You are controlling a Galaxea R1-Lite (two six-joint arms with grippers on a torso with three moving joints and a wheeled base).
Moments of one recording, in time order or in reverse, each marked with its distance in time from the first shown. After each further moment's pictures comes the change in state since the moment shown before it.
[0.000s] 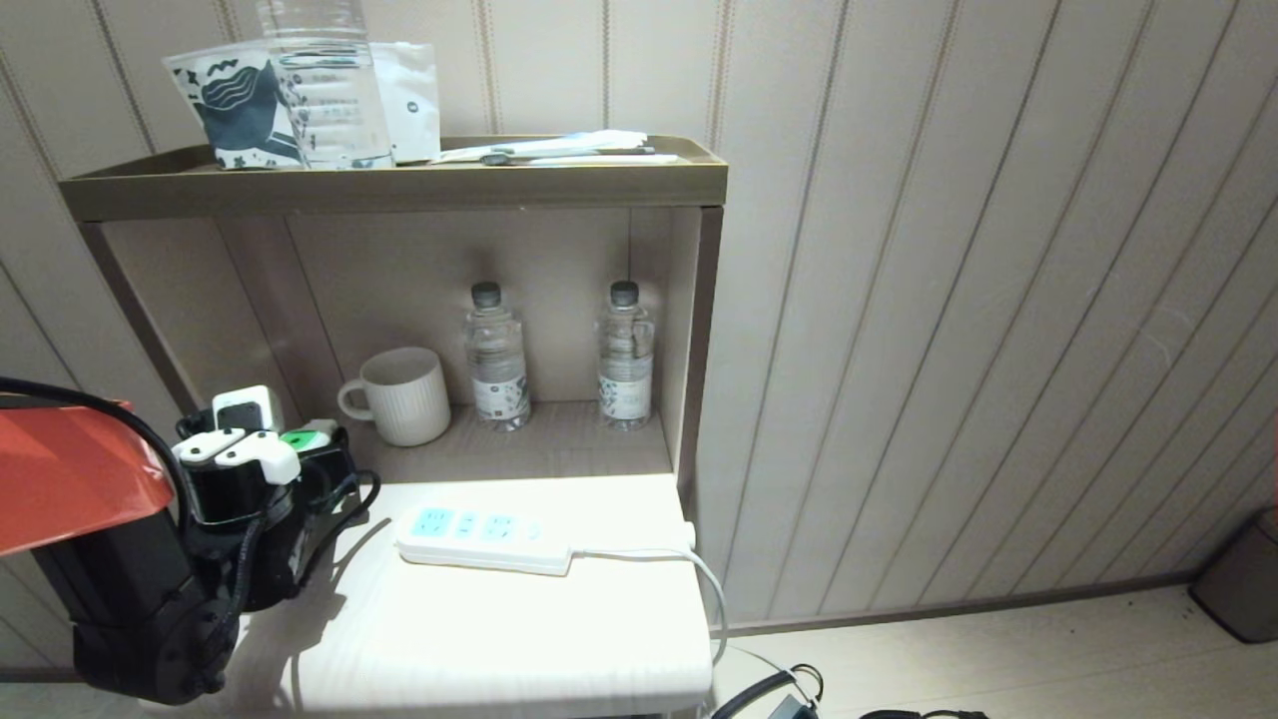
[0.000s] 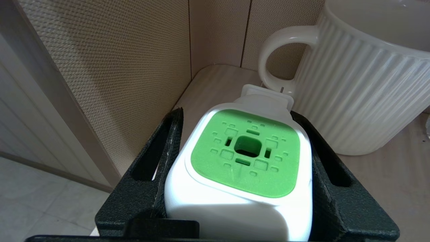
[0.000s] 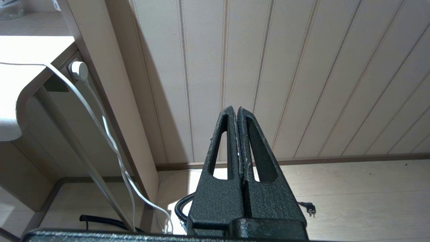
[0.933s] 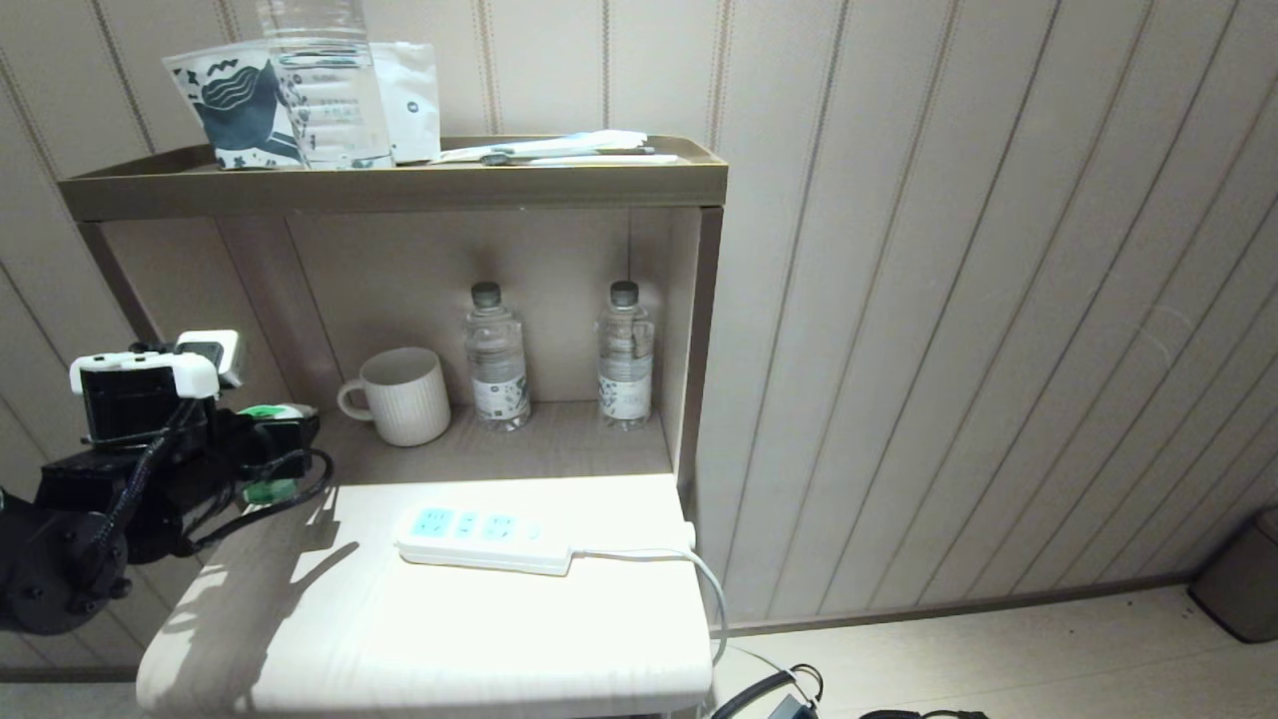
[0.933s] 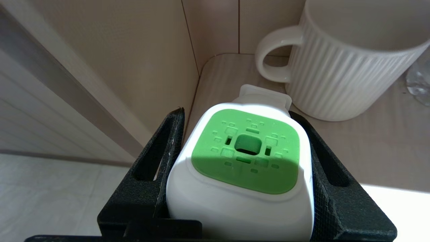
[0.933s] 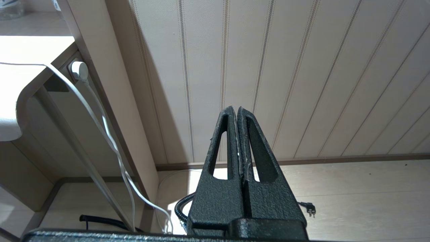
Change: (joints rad) left arm 0.095 -0.360 -0.181 0.729 -0.229 0.145; right arm 0.000 0.000 0.000 0.000 0.000 0.000
